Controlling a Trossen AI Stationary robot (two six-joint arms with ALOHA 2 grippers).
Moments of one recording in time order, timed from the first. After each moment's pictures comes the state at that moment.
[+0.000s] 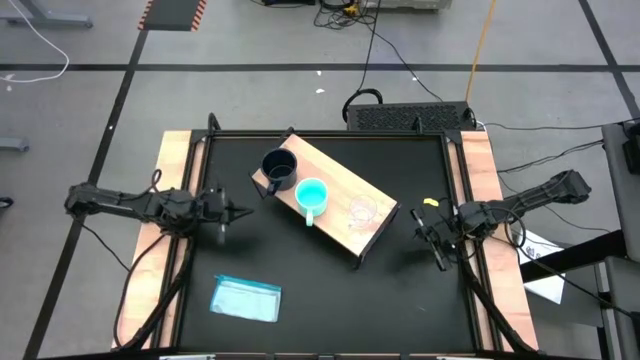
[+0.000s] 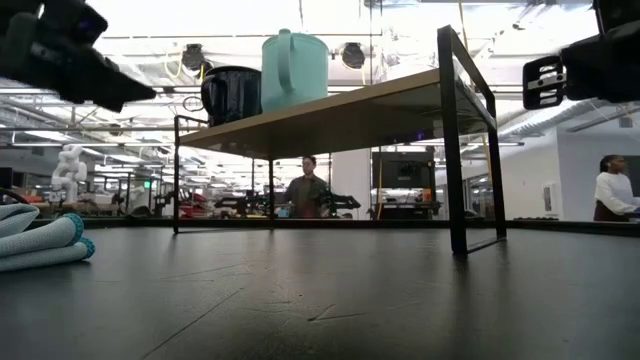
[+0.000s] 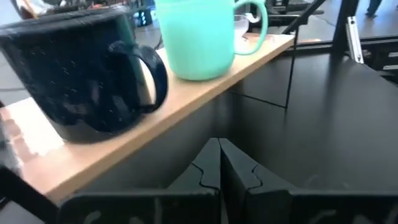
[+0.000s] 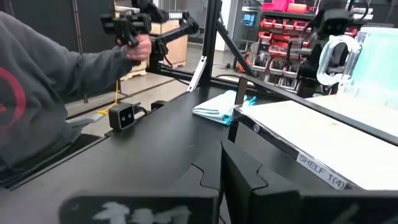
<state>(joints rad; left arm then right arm) -0.14 0.26 0.20 -0.15 -0.23 0.05 0.30 0.39 0.01 0.32 -0.13 -0.09</state>
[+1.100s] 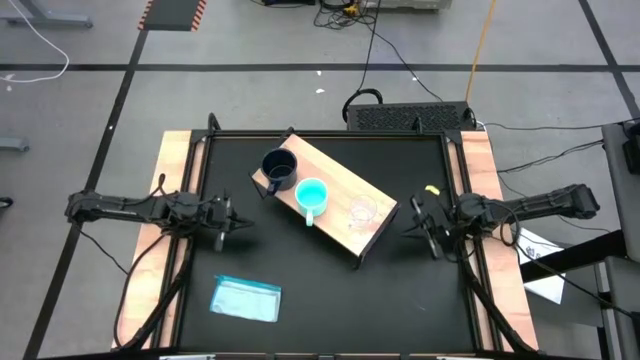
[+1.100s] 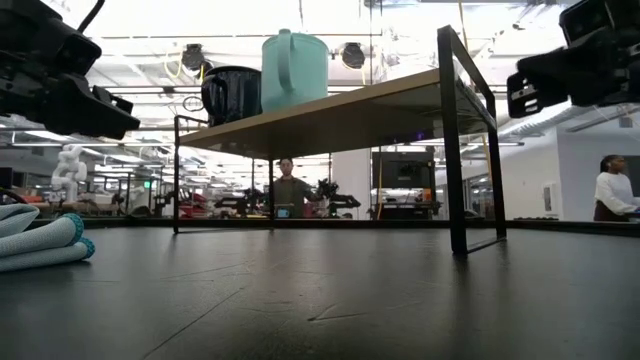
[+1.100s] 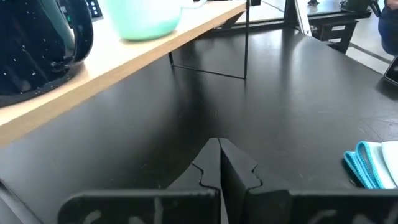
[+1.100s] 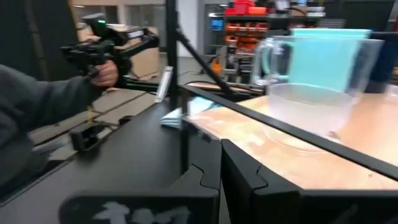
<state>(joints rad) -0.06 0.20 0.06 -0.13 0.03 0.09 0.09 0.39 0.01 0.37 -0.20 -0.01</state>
